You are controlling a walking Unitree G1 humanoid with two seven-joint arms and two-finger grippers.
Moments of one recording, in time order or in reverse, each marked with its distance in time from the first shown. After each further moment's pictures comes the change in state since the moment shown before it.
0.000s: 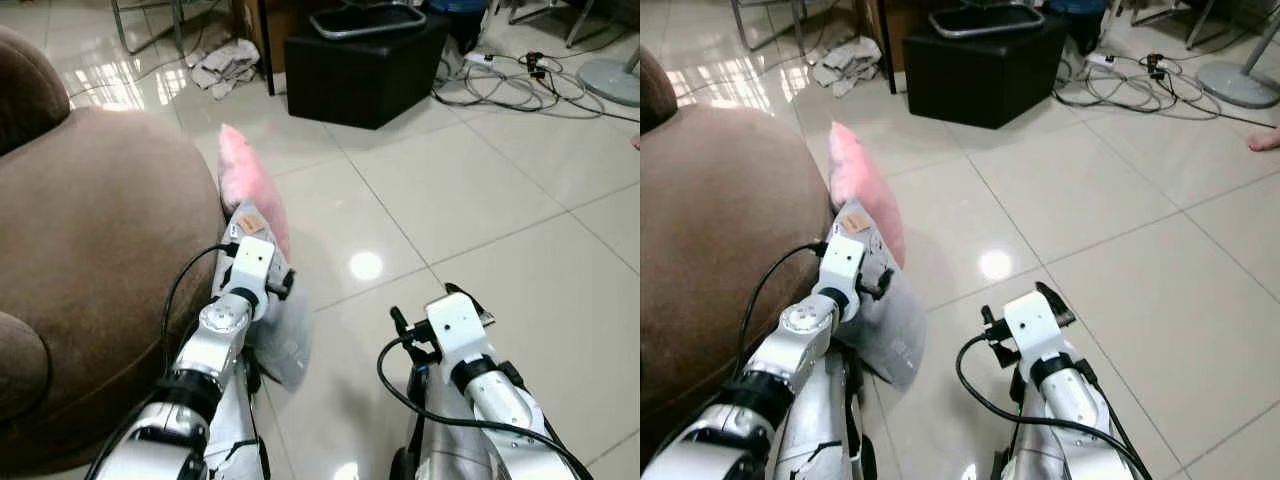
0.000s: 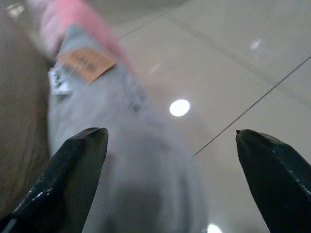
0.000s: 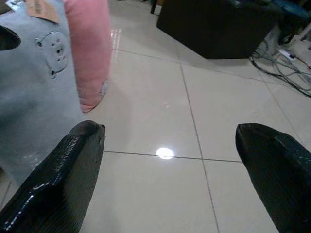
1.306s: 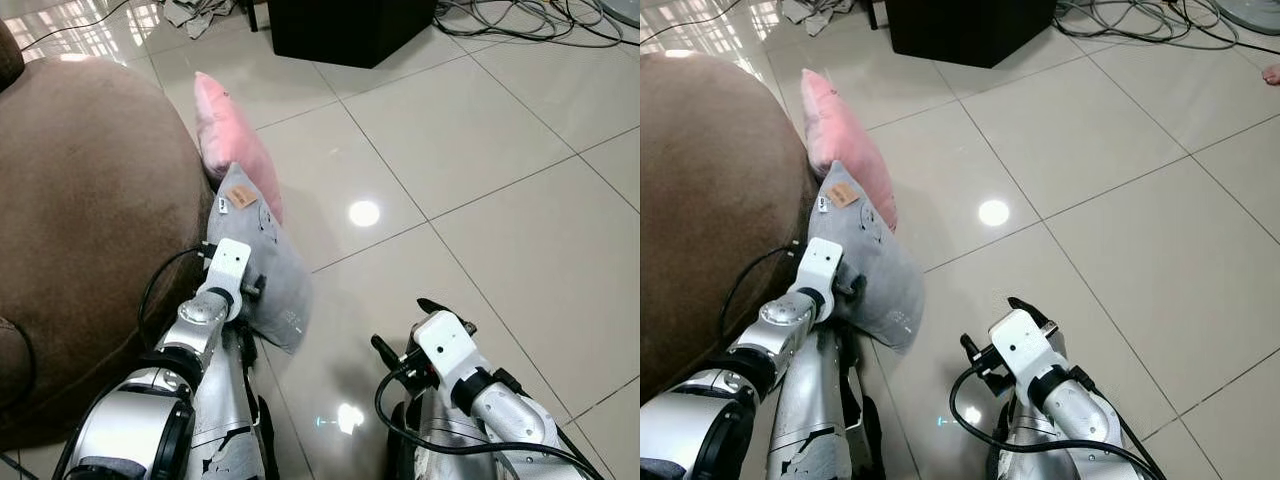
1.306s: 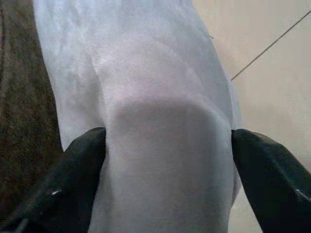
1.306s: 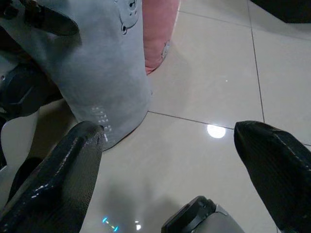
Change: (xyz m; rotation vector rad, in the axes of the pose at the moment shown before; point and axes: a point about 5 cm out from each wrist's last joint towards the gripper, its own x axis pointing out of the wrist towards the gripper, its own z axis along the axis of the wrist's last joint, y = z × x) left arm 0.004 0.034 -0.013 0.040 0.099 0.048; right arm -0.014 0.008 -0.004 -0.036 -0.010 0.246
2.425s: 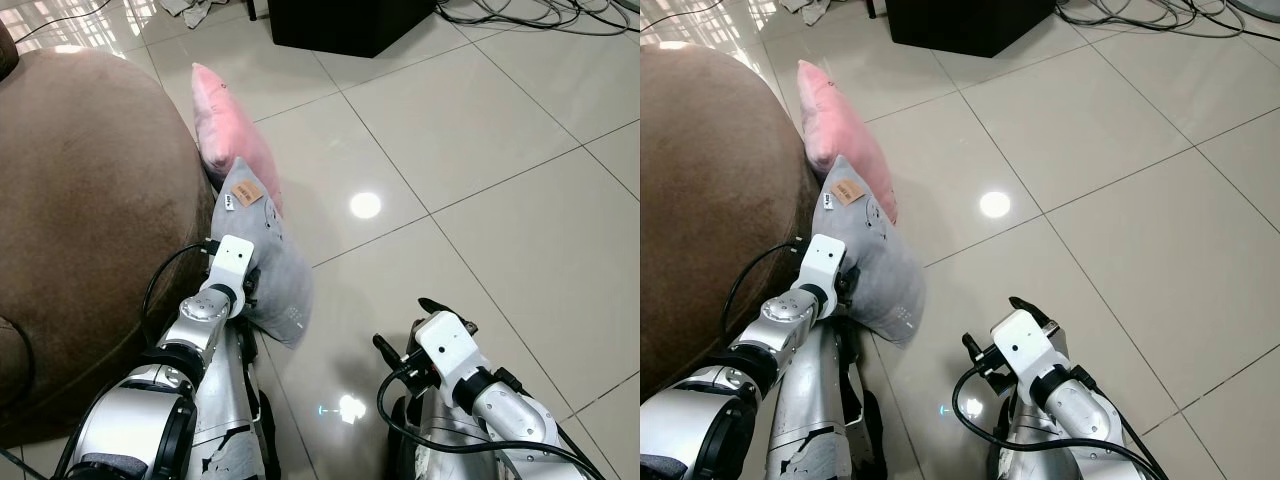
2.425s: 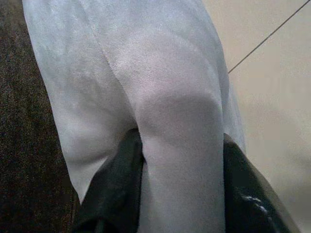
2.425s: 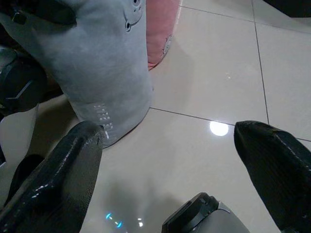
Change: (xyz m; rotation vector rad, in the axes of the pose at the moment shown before) left arm 0.001 -0.004 0.004 -0.005 -0.014 -0.035; right arm 0.001 -0.002 -0.004 -0.007 -0.005 -0.001
